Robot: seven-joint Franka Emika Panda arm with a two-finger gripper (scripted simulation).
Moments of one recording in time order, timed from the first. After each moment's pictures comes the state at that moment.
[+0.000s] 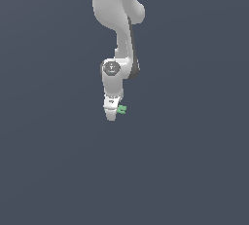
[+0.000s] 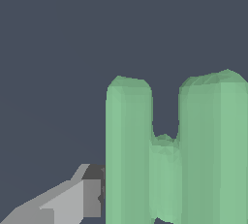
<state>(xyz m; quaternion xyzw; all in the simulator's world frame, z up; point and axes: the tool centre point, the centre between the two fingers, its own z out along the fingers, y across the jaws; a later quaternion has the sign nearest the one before) -0.103 -0.051 0.016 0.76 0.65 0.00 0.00</state>
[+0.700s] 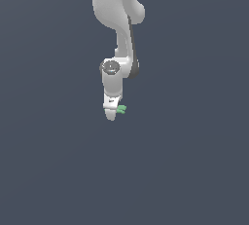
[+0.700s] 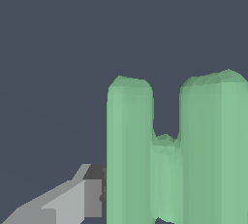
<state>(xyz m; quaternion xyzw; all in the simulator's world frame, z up) -0.103 -0.052 0.019 0.76 0.65 0.00 0.00</state>
